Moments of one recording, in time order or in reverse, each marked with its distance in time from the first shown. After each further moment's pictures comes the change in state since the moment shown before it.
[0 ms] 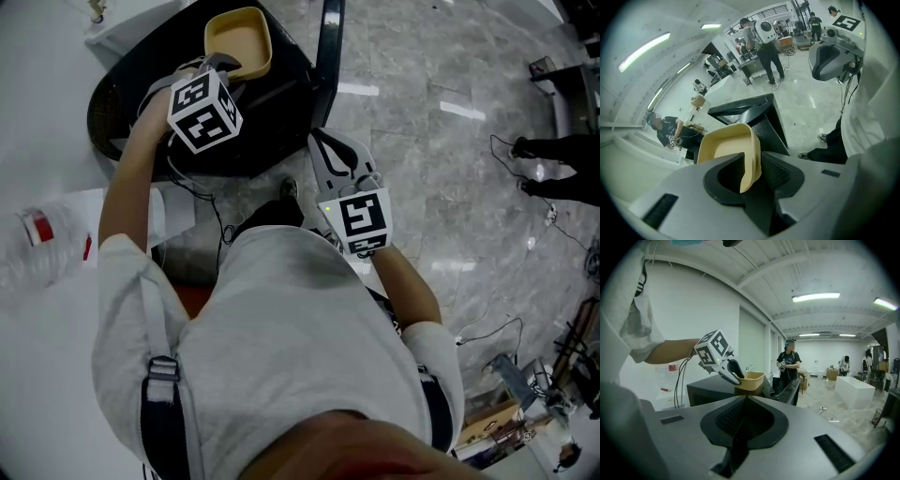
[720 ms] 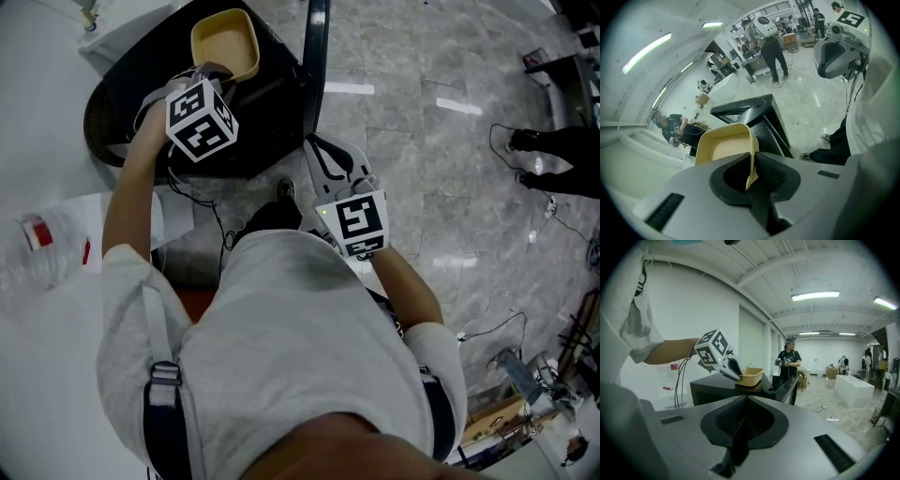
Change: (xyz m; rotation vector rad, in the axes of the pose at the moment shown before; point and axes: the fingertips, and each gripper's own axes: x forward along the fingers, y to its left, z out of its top) left arm -0.001 -0.009 0.006 -0.015 0.030 0.050; right arm -0.018 -0.001 -0.011 0.006 0.019 0.003
